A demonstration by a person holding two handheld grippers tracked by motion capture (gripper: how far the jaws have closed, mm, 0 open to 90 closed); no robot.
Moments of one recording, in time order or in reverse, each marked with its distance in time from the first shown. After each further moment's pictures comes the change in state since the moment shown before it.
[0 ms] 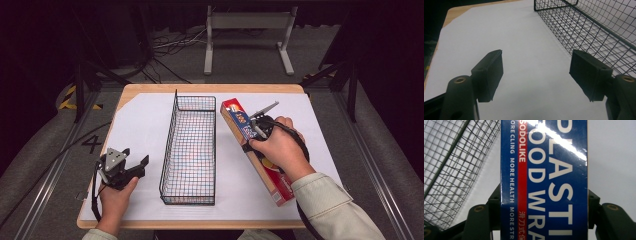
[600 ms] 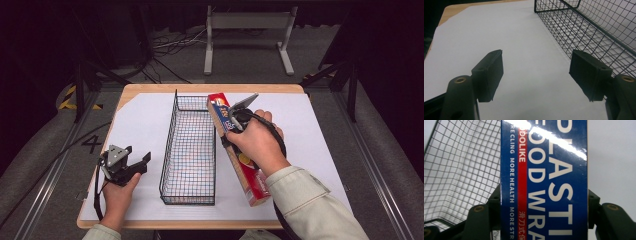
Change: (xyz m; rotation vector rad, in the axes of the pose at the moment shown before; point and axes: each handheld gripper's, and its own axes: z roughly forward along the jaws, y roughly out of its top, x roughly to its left) left arm 0.001 0.004 0.010 -0.004 -0.003 -0.045; right arm 0.060 0.035 -0.011 0.018 -0.003 0.118
